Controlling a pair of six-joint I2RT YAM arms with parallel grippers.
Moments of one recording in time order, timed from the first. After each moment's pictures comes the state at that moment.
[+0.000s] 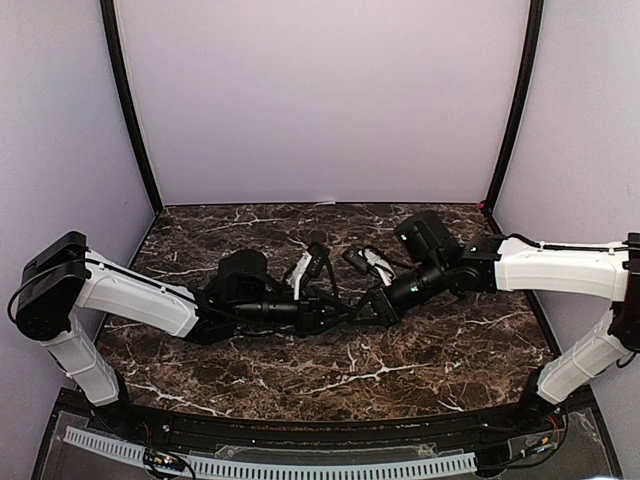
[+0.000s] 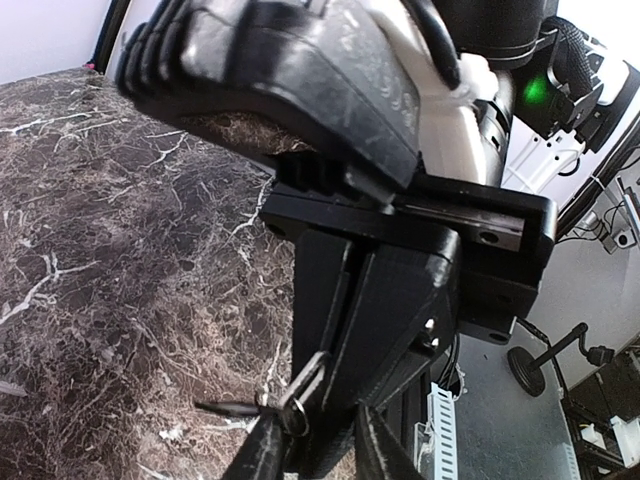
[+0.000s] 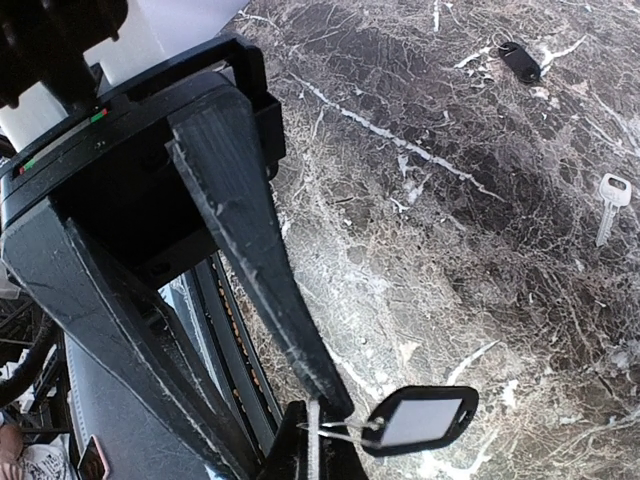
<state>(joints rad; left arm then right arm) -1.01 1.65 0.79 0.67 0.43 -0.46 0.89 1.43 1.00 -0.38 -0.55 0.25</state>
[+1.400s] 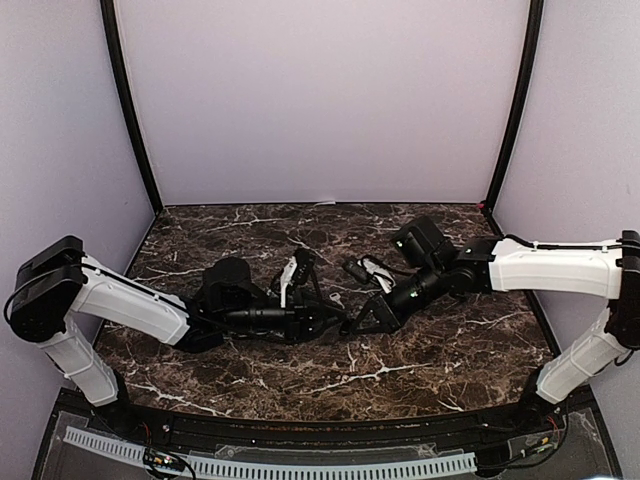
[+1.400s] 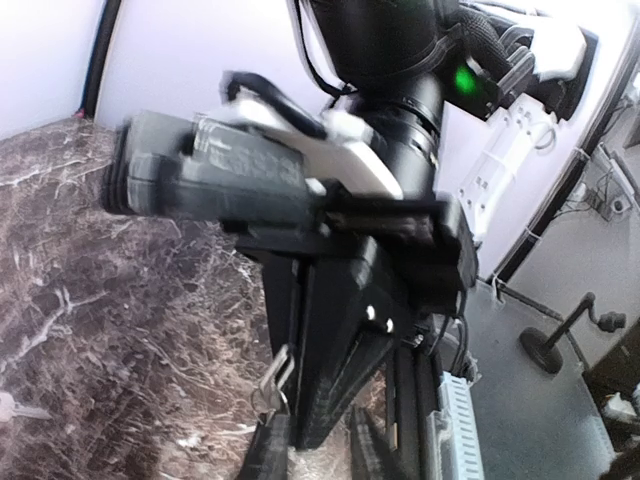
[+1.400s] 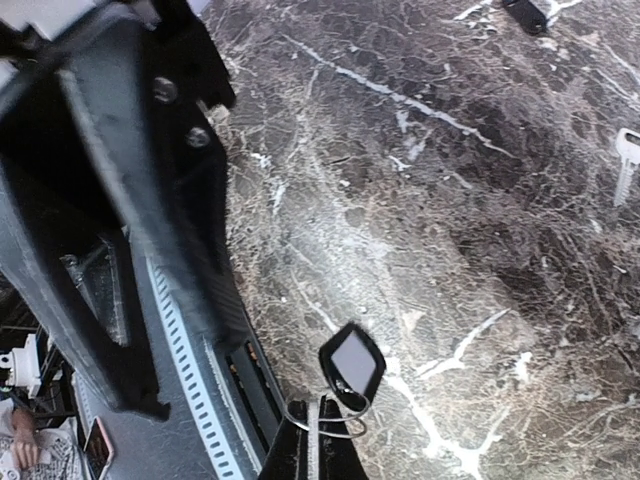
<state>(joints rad) -1.00 1.61 0.70 0.80 0.45 -0.38 0.89 1.46 1.00 -0.44 -0.56 0.23</state>
